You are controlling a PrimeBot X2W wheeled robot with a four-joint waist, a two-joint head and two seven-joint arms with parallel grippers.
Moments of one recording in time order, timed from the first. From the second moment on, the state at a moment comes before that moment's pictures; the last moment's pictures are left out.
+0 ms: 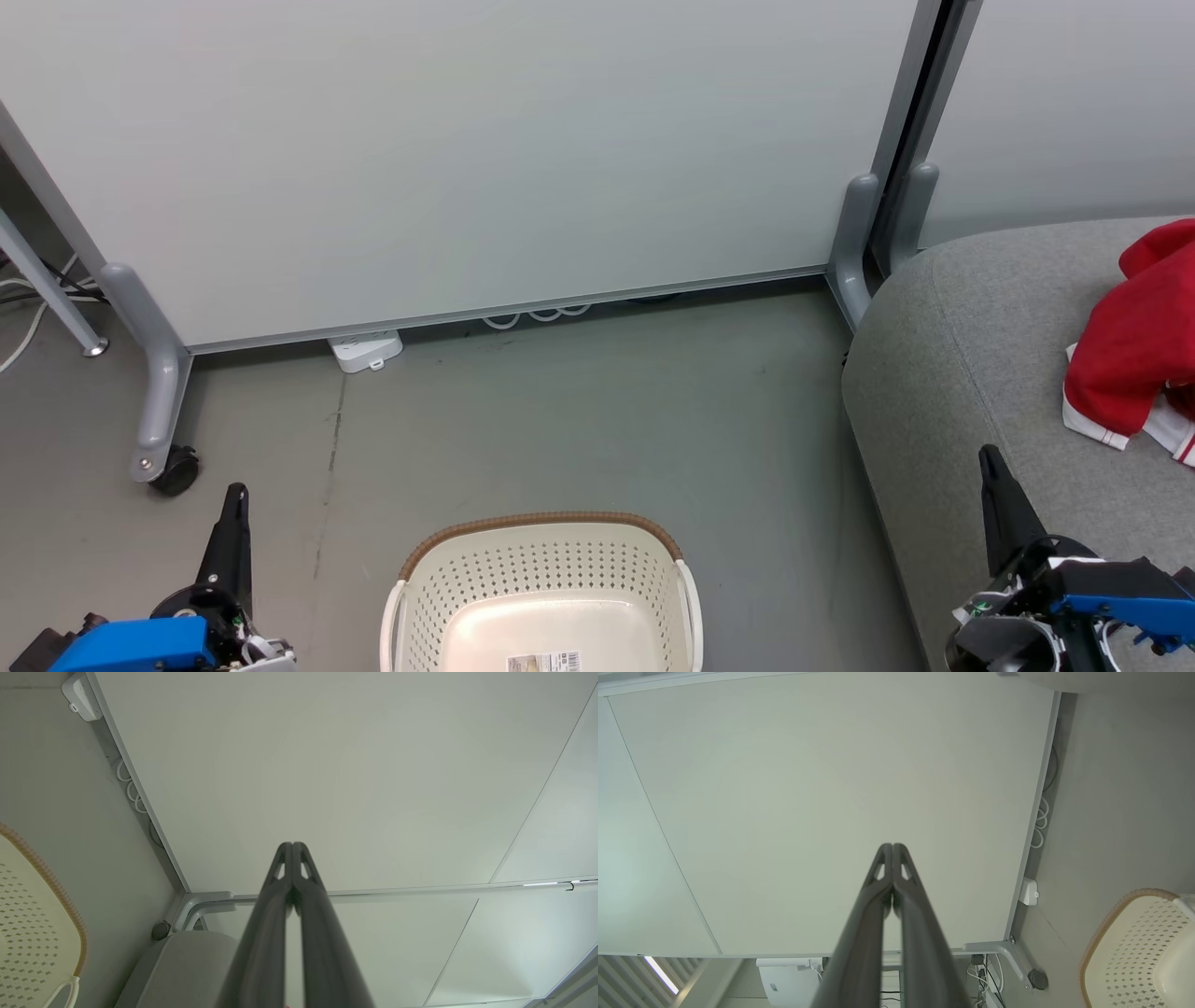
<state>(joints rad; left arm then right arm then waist) -0.10 0.05 0.11 0.25 -1.60 -0.13 0.11 -0.10 -0.05 -0.11 0.25 1.59 0.13 0.11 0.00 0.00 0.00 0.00</state>
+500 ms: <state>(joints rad) -0.10 0.05 0.11 0.25 -1.61 -0.13 0.11 -0.10 -0.05 -0.11 0.25 1.61 0.13 0.11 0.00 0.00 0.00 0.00</state>
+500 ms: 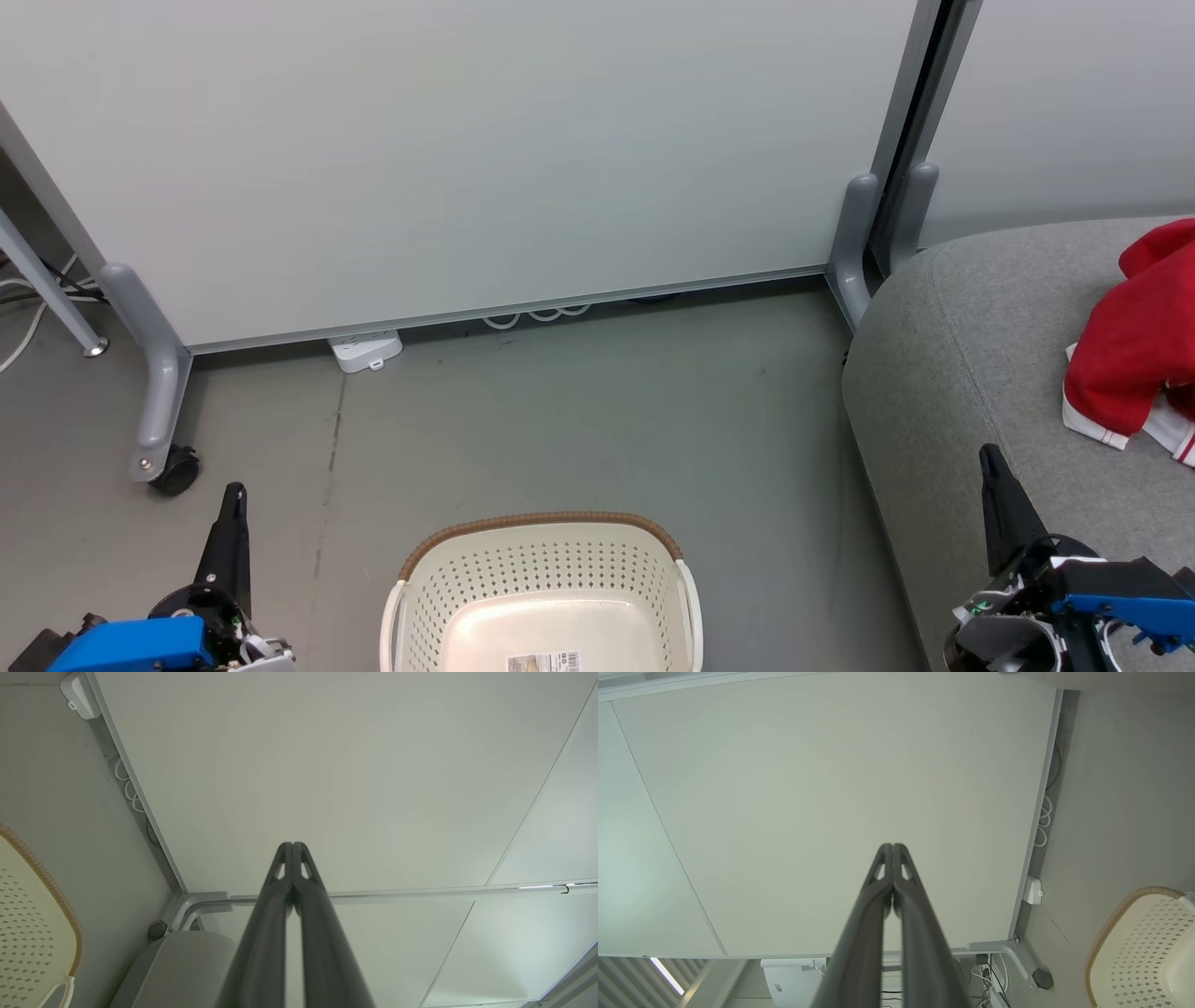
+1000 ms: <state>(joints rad) -0.10 0.05 0.11 0.25 -1.61 -0.13 0.11 -0.10 -0.05 -0.11 0.25 1.61 0.13 0.11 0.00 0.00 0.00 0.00</state>
